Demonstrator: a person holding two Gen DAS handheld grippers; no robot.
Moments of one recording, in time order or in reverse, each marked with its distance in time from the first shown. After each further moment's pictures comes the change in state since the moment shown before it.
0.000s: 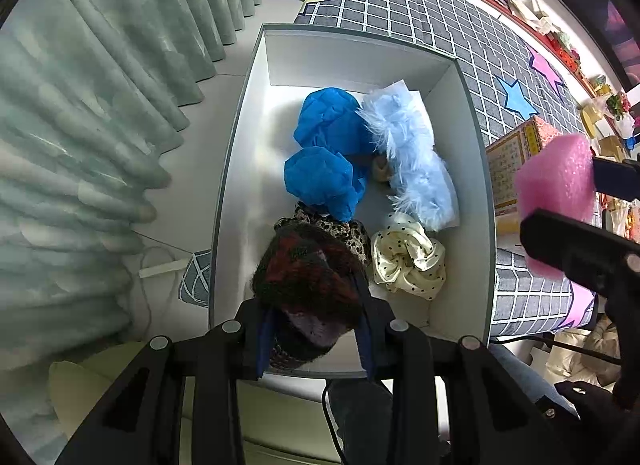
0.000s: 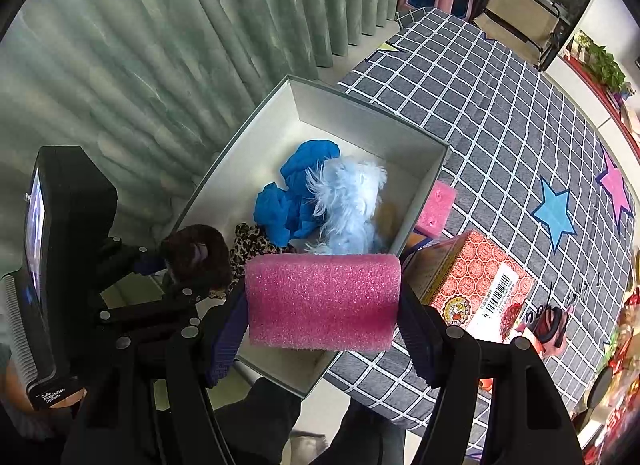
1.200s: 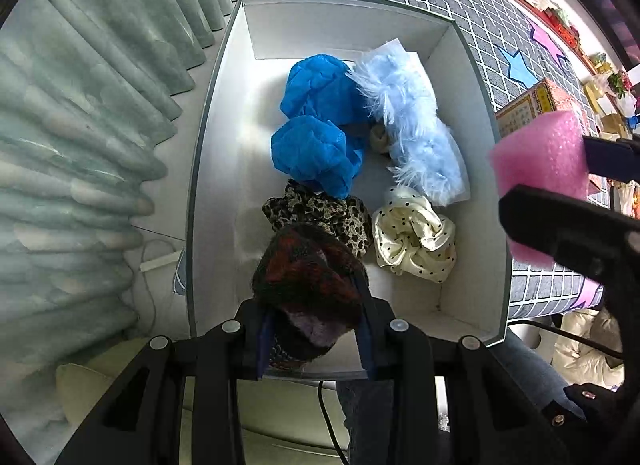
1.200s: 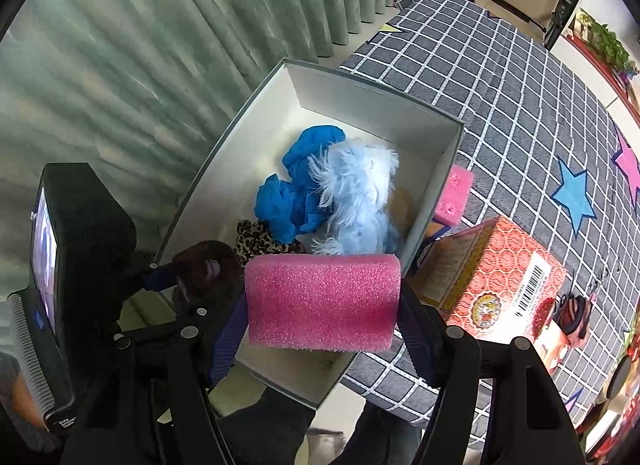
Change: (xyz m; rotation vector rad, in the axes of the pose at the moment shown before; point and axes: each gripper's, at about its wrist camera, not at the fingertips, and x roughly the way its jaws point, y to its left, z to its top) left arm 0.025 -0.008 -0.003 0.041 0.074 0.012; right arm 0.024 -0.003 0.001 0.047 0.025 0.051
